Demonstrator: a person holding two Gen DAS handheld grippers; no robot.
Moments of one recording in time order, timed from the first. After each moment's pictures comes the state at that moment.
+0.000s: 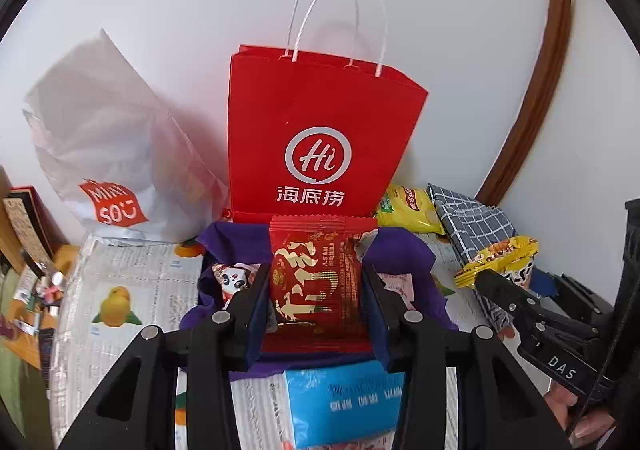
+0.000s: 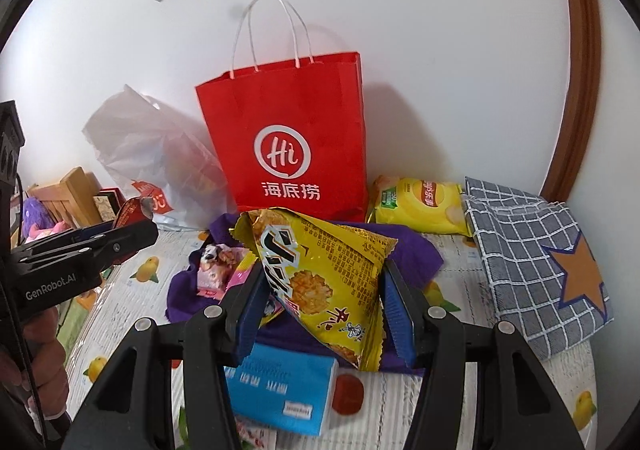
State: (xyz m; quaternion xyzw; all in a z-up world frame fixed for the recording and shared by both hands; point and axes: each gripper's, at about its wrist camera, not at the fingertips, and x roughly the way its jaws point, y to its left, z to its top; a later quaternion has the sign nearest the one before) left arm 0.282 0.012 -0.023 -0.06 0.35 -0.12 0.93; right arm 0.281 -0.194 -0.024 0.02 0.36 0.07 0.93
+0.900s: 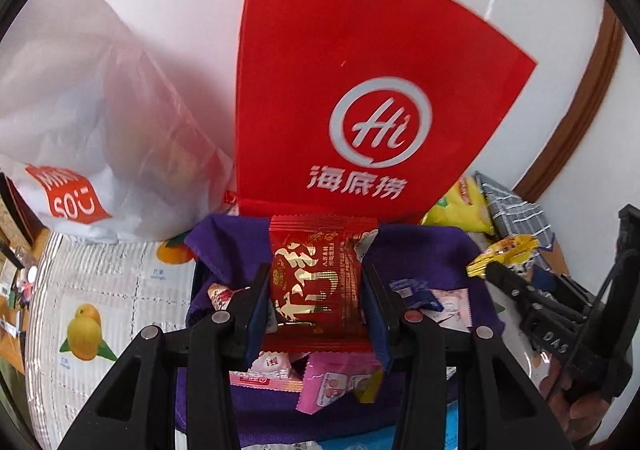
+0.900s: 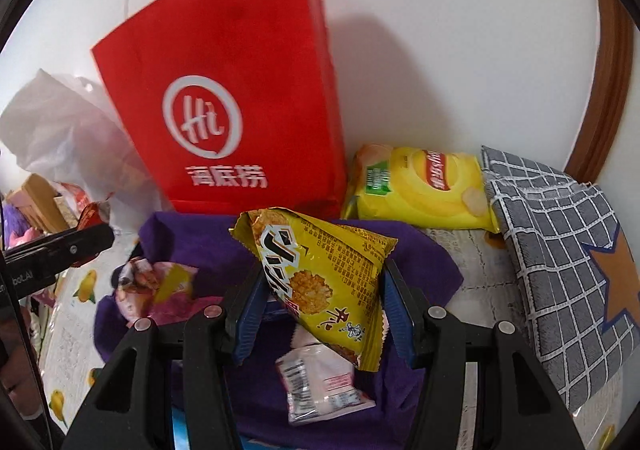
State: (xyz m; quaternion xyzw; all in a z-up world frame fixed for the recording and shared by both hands) left arm 0.385 0.020 -0.089 -0.07 0.42 -0.10 0.90; right arm 0.394 -0.214 -0.104 0.03 0.41 0.04 0.91
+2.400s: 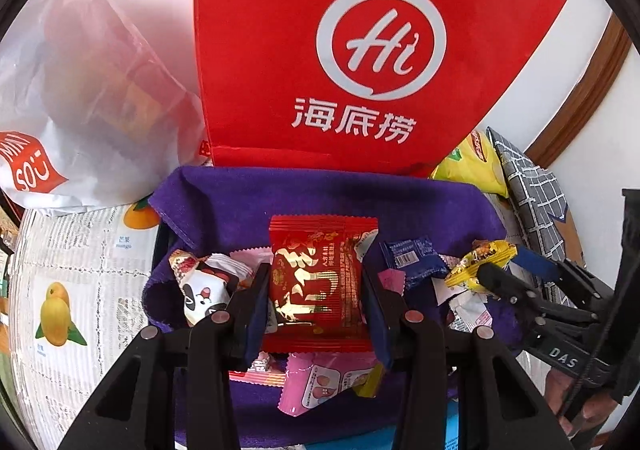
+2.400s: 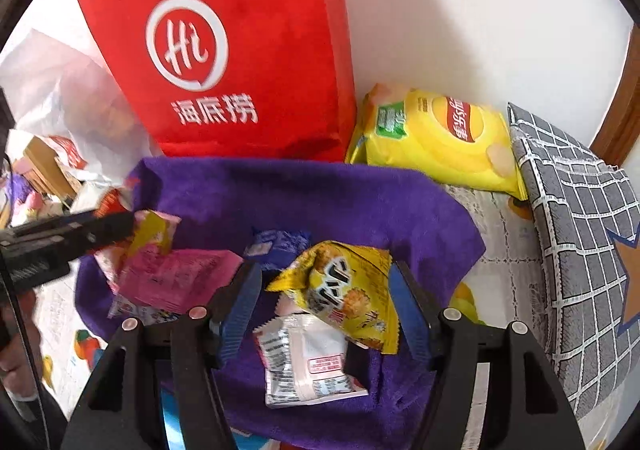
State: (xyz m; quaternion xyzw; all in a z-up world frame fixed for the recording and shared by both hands) left arm 0.404 -0.003 -0.130 -0.05 0.48 -0.11 0.87; right arm 0.403 -0.215 -0.145 0.01 0.48 0.08 0.88
